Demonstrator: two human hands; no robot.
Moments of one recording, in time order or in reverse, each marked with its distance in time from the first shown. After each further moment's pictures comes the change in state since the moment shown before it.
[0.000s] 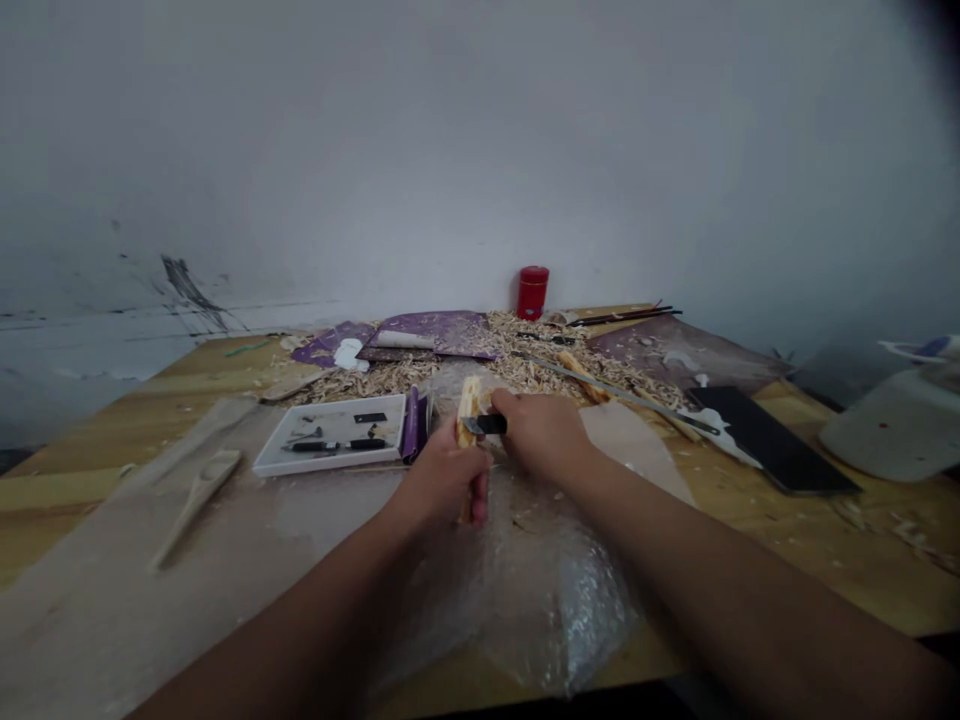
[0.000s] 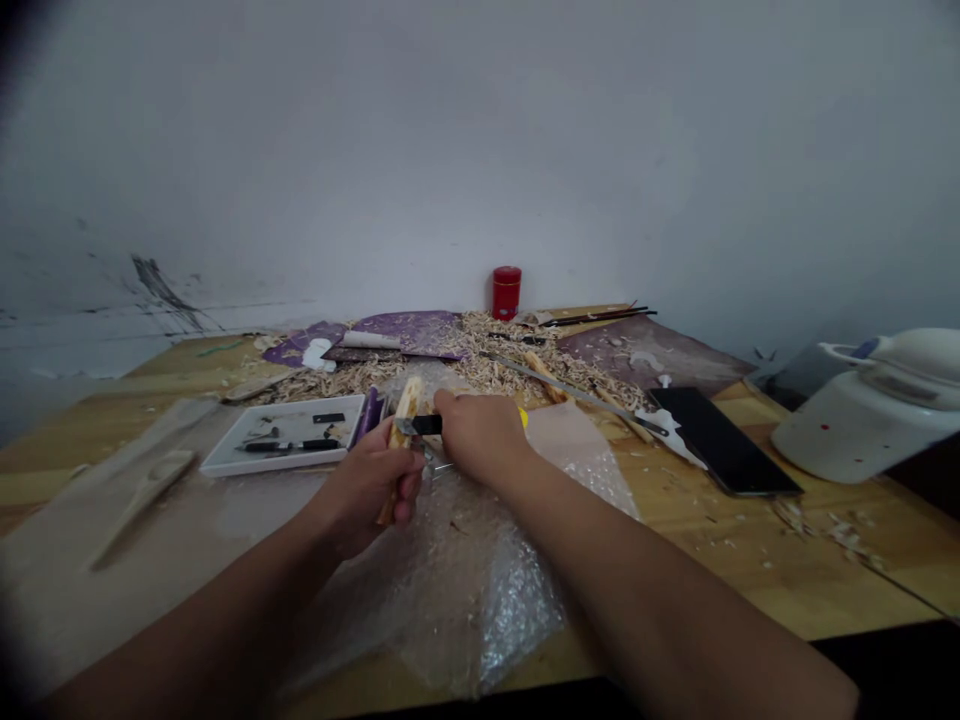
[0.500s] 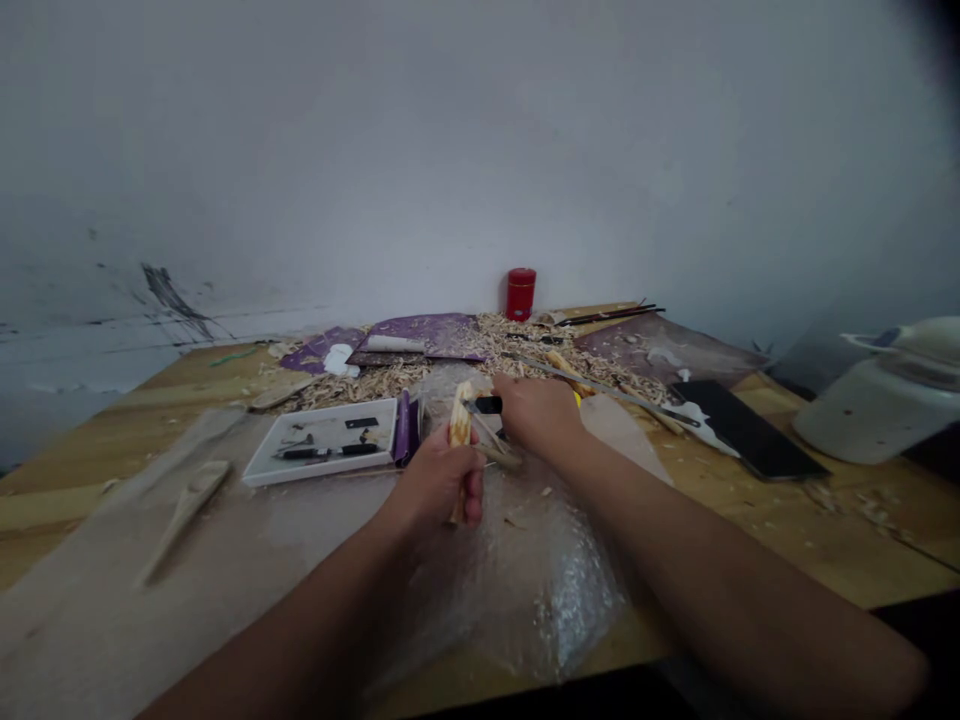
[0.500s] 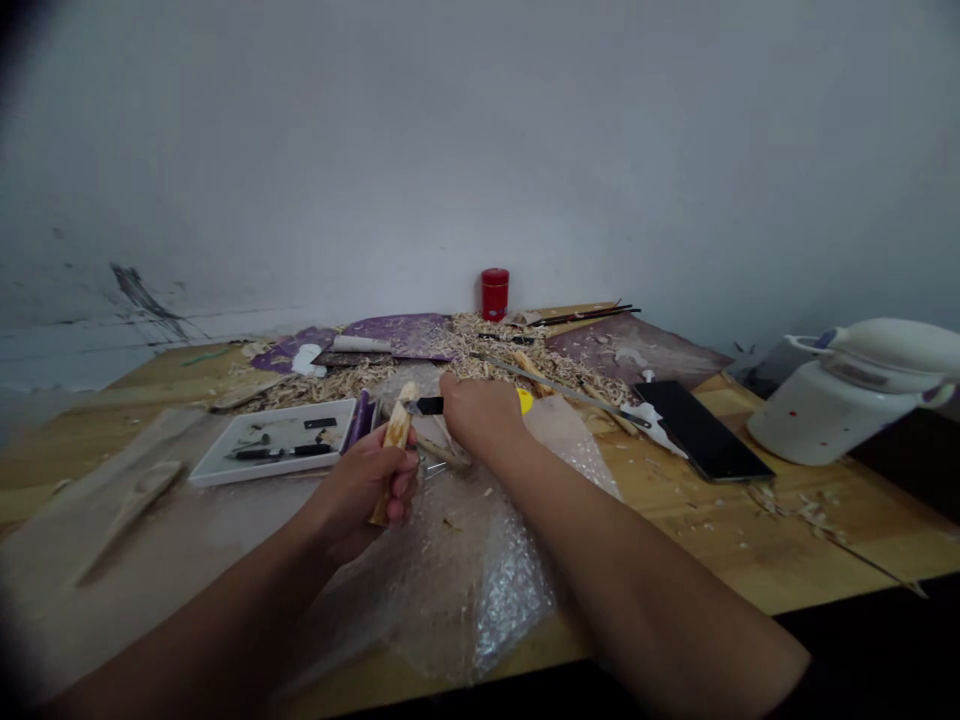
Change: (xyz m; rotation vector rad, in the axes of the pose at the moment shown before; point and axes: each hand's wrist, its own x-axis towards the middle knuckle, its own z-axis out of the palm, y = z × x) left_hand -0.001 0.002 0.005 -0.102 -0.022 -0.056; right_hand 0.011 0.013 0.002 -0.072 0.026 0.132
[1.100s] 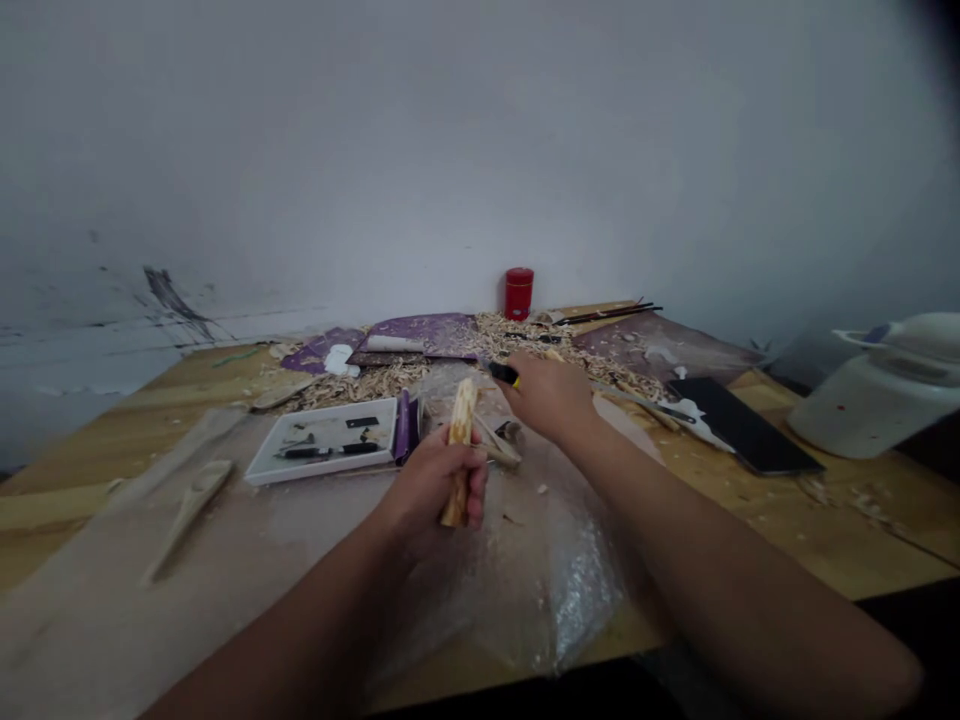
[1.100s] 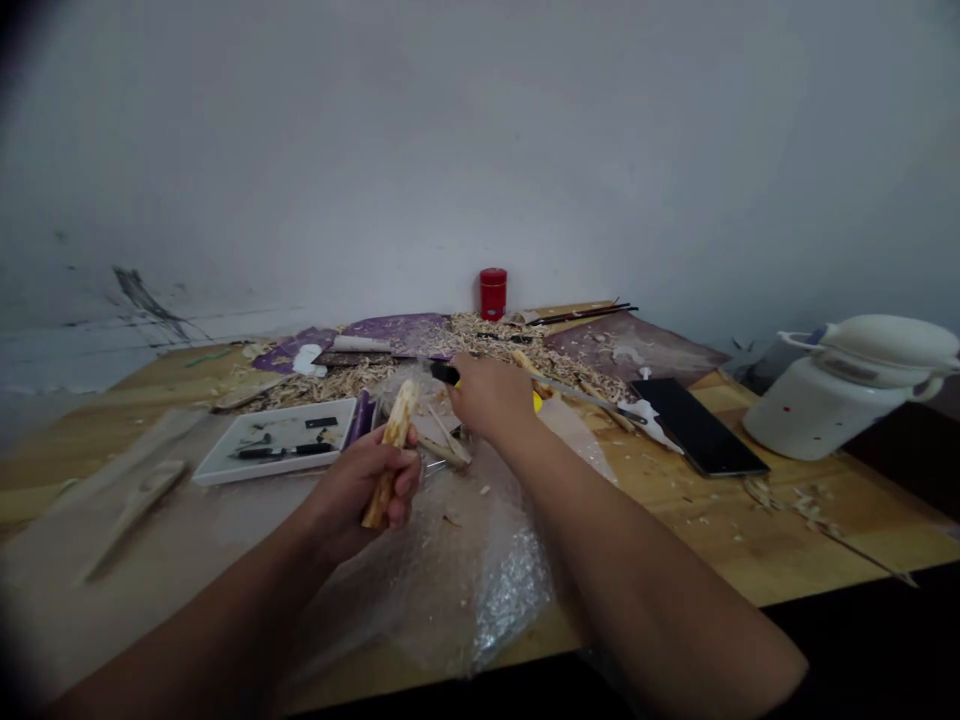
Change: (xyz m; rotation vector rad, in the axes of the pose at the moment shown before) left_hand -0.008 0.005 0.003 -0.148 -0.058 -0.047; right_hand 0.004 0.021 -0.007 0.106 0.123 0.113
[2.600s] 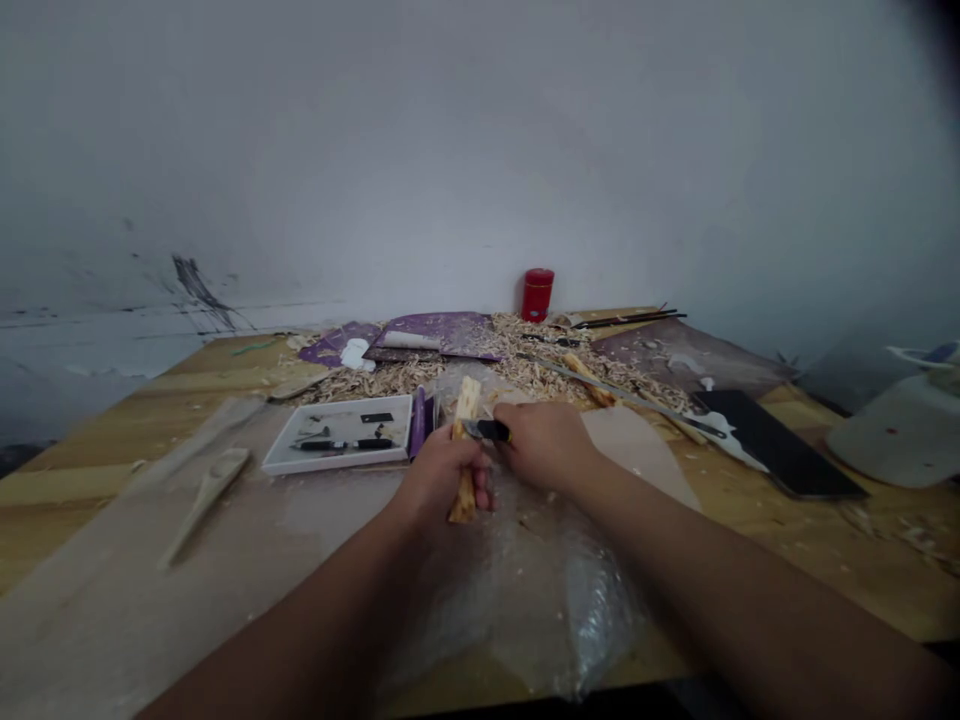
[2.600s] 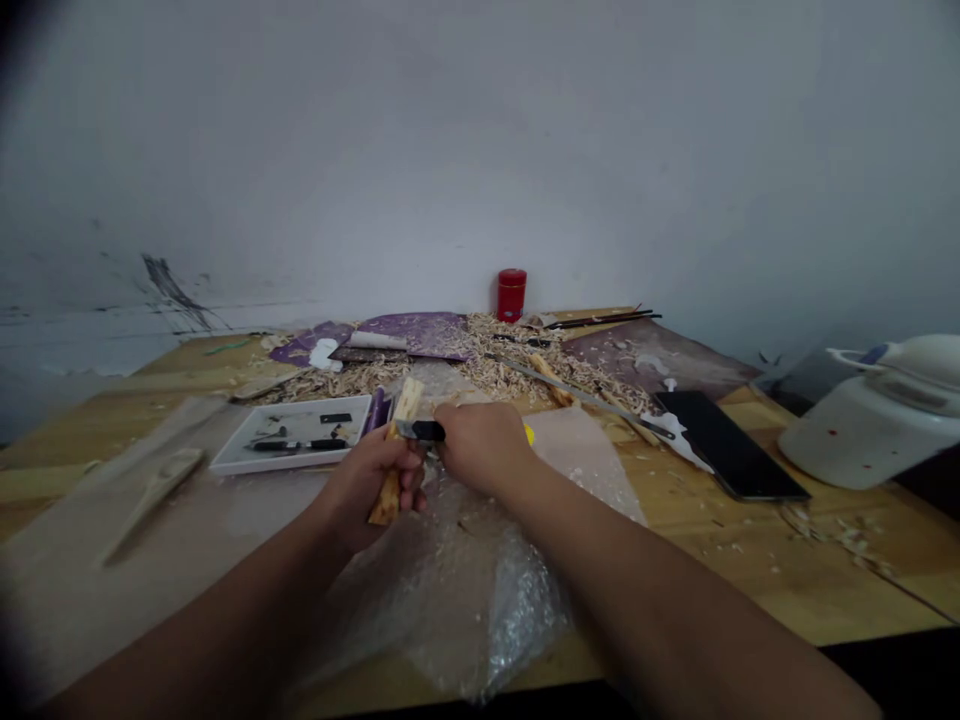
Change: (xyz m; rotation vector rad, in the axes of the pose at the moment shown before) left_hand 0.009 -0.004 -0.013 -0.058 0.095 0.072; right_hand -0.026 -0.034 0.004 0.024 -0.187 -0.278
